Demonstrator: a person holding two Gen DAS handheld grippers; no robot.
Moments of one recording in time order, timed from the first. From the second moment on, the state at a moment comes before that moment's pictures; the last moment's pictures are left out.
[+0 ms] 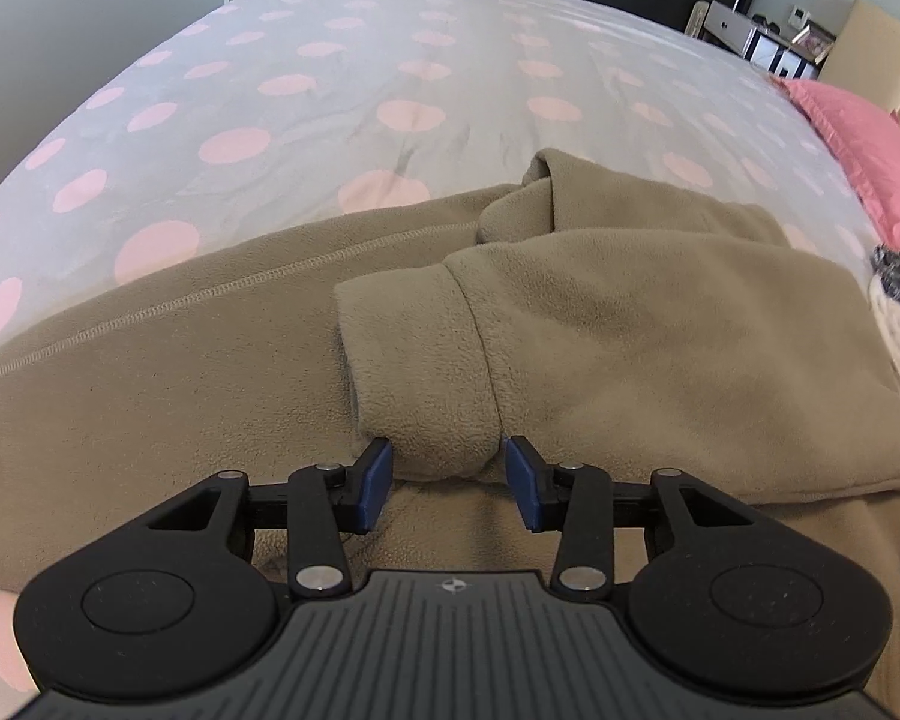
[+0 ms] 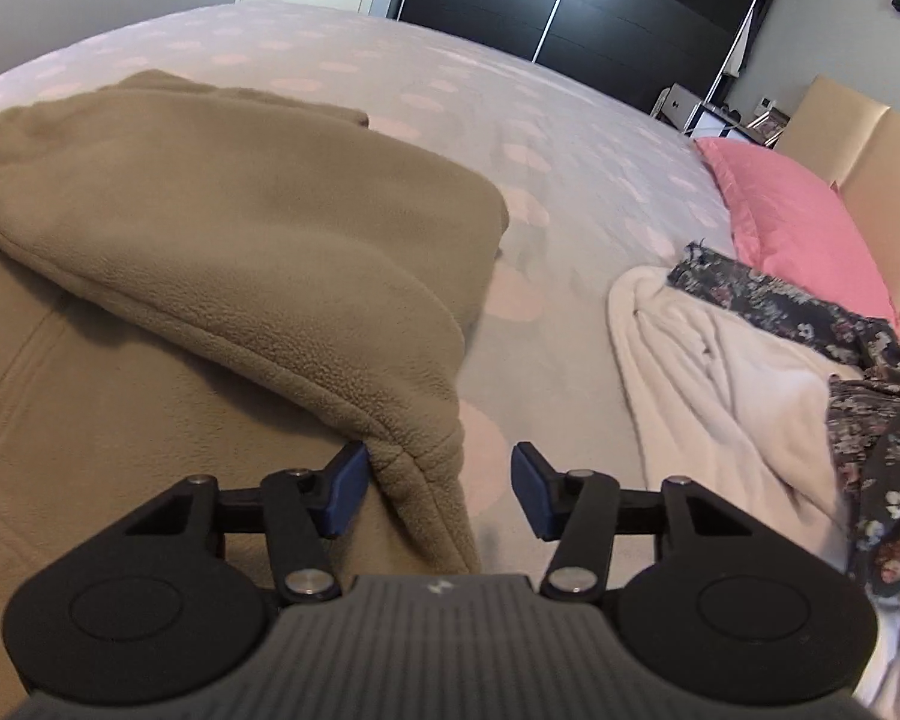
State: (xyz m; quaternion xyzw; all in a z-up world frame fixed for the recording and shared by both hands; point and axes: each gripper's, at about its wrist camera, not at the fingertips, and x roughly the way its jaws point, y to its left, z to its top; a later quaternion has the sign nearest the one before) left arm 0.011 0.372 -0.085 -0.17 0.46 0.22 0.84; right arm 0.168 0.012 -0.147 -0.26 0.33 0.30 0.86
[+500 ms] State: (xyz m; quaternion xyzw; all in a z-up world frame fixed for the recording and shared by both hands) left arm 0.015 0.385 -0.113 -0.18 0.50 0.23 0.81; right arm 0.159 0.027 -0.195 -0.45 0.27 0.23 0.82
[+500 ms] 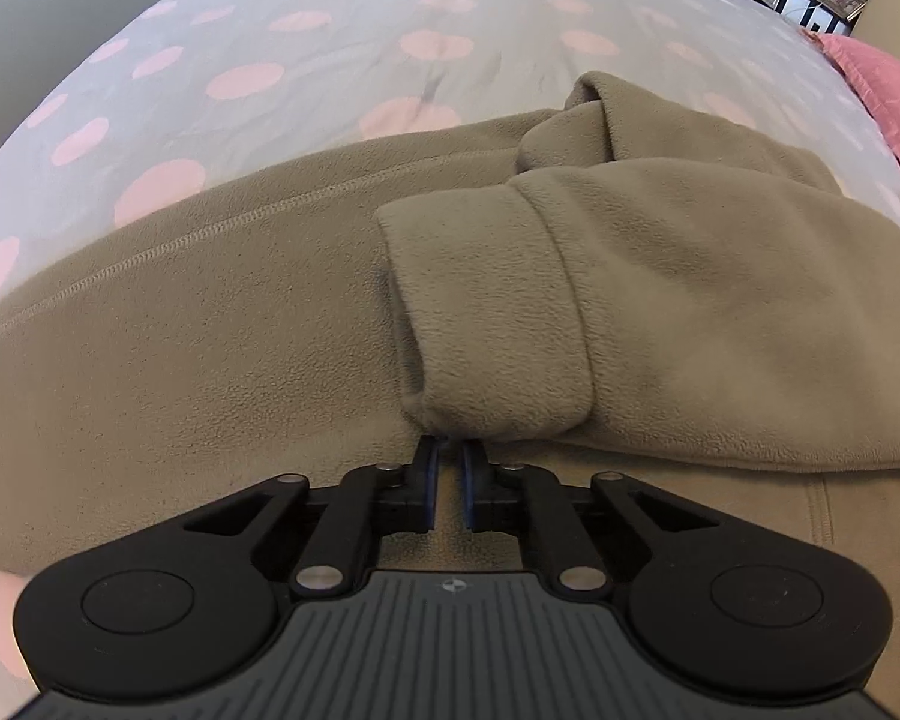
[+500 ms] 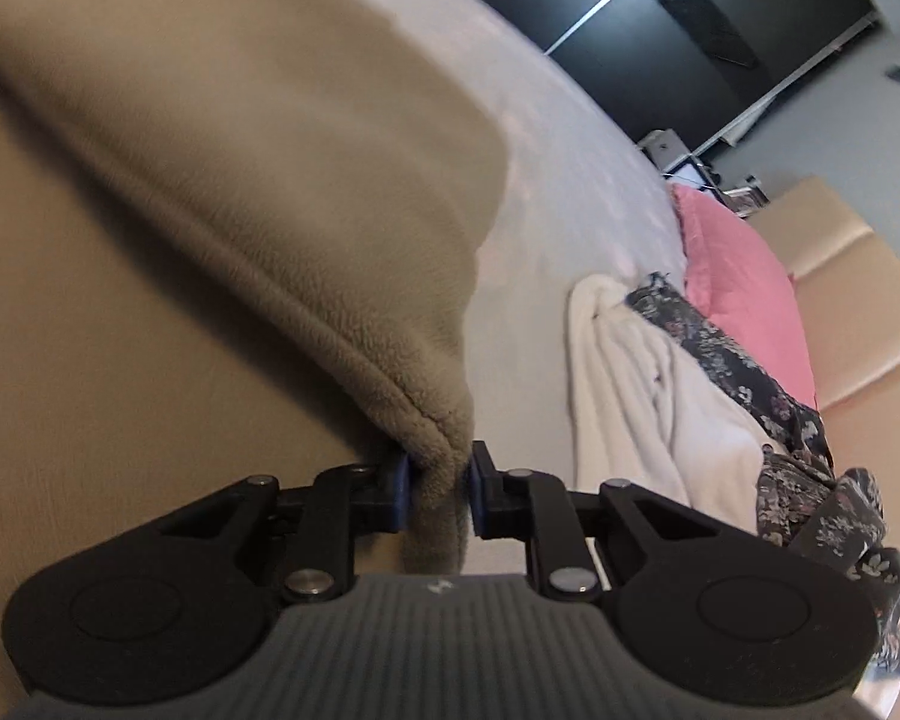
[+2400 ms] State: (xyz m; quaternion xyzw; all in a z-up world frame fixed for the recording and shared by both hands) left arm -0.295 0.642 -0.113 -0.33 0.34 0.55 0.68; right arm 0.092 0.129 -0.079 -0.23 0.33 0.33 0.85
